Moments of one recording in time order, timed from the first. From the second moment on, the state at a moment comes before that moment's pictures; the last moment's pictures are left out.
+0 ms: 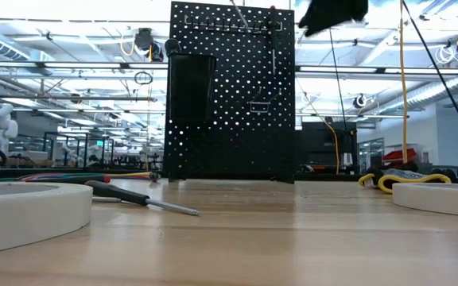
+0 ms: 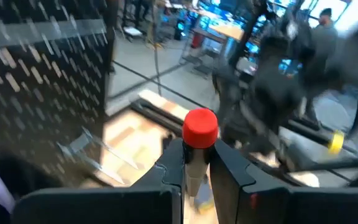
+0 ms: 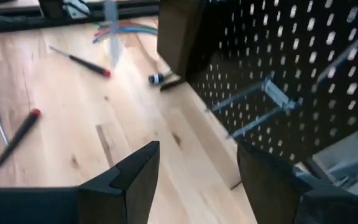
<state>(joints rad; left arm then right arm) -0.07 1.22 1.22 -0.18 -0.40 -0.37 0.20 1.24 1.18 -0.68 0.64 0.36</state>
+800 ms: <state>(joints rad) 0.27 1.77 2.12 -0.65 -0.18 -0.07 0.14 1.09 0.76 -0.22 0.44 0.43</state>
